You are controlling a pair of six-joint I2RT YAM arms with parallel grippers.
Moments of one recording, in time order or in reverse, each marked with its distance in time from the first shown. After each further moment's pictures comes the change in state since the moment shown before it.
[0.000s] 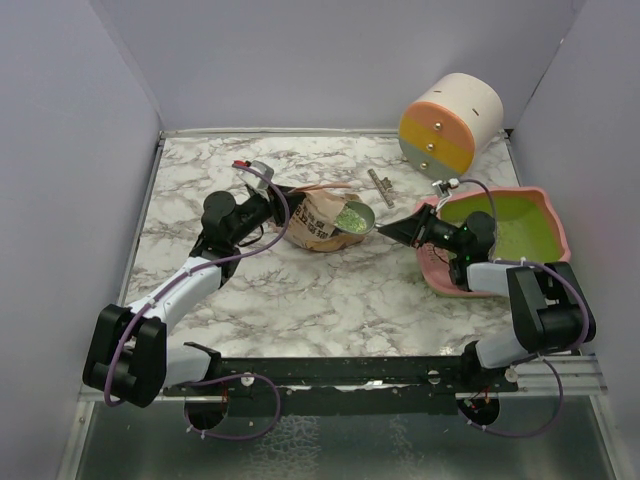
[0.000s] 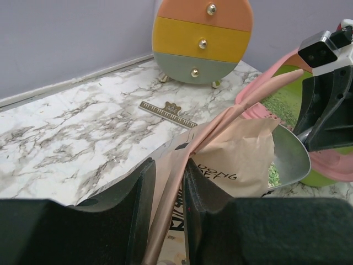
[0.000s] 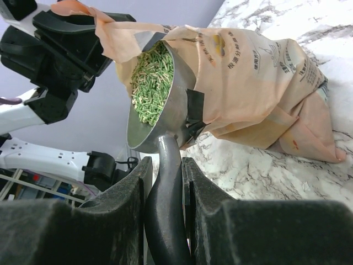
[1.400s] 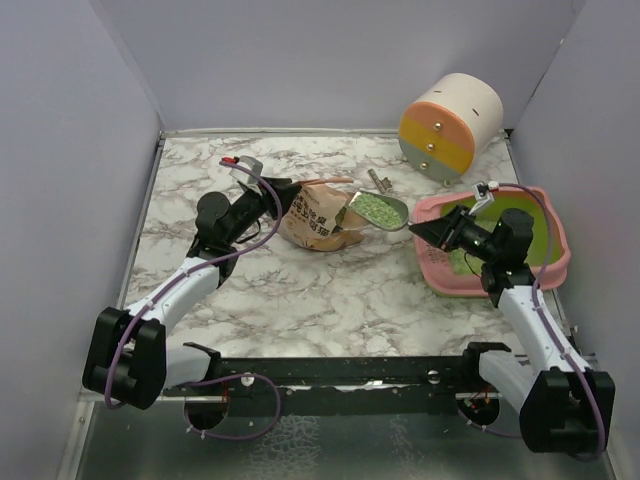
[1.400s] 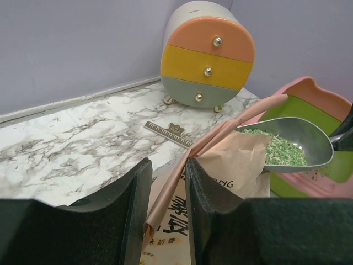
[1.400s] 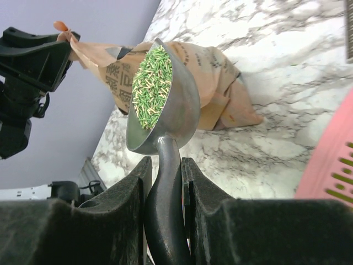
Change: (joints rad) left arm 0.019 -0.011 0.000 0.074 -0.036 -0.075; right arm -0.151 -0.514 0.068 -0.879 0.153 -0.299
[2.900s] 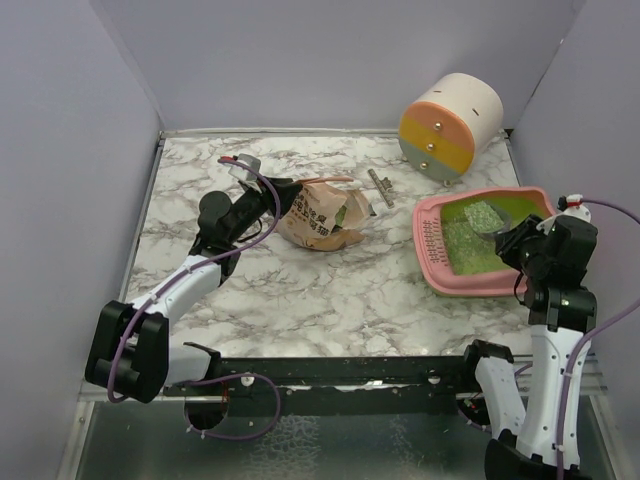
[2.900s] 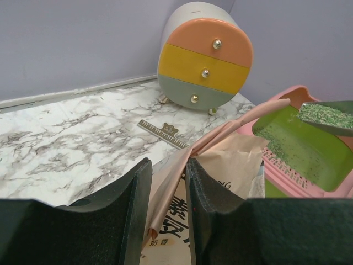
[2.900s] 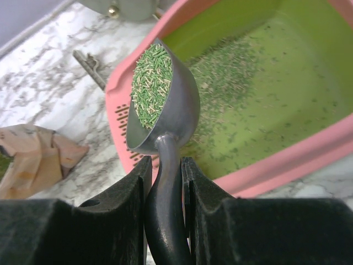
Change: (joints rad) left arm 0.002 0.031 0.000 0.028 -0.013 -0.075; right arm -0.255 -0.325 0.438 -1.049 0.723 -0.305
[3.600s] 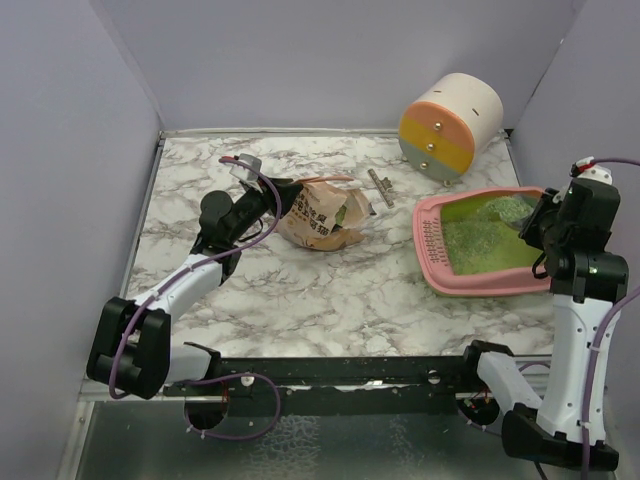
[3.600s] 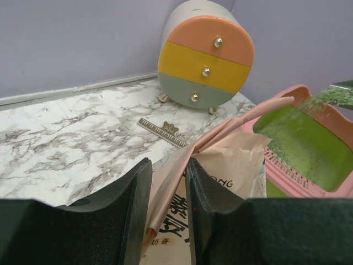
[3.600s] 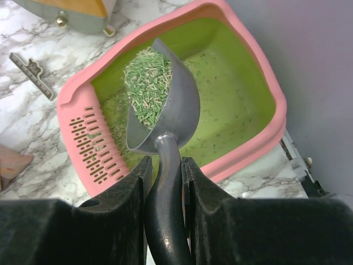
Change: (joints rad) left arm 0.000 0.019 0.000 0.011 0.000 -0.008; right arm 0.046 0.203 0.349 -0.223 0.250 -0.207
